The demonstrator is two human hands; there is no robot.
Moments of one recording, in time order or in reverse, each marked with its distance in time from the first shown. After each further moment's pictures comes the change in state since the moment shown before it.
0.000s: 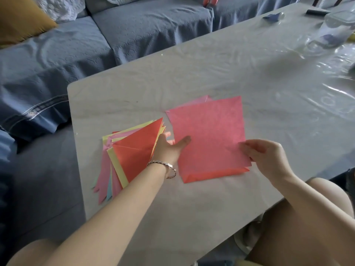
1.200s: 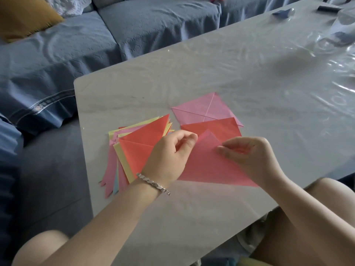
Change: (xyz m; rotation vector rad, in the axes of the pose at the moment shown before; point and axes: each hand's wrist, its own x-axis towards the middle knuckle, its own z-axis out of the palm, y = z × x) left_hand -0.062 0.031 -0.038 0.205 -0.128 0.498; right_hand -0.031 -0.057 0.035 -0.010 -0.198 -0.248
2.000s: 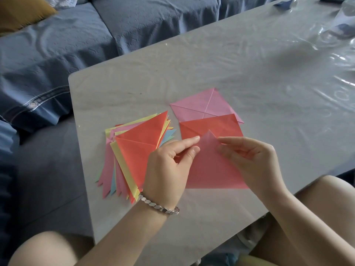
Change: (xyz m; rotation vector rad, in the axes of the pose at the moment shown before) left_hand -0.022 0.003 0.013 -0.002 0.253 0.144; right_hand -0.017 -0.013 0.010 0.211 0.117 0.035
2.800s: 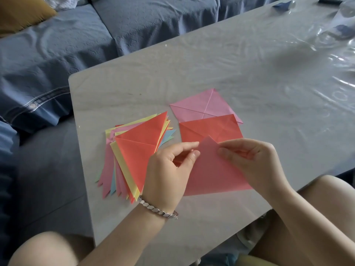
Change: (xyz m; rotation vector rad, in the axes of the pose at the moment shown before) left_hand -0.006 0.004 -0.002 0.000 -0.018 -0.095; right_hand 0.001 -0.001 -0.008 -0.071 -0.075 0.007
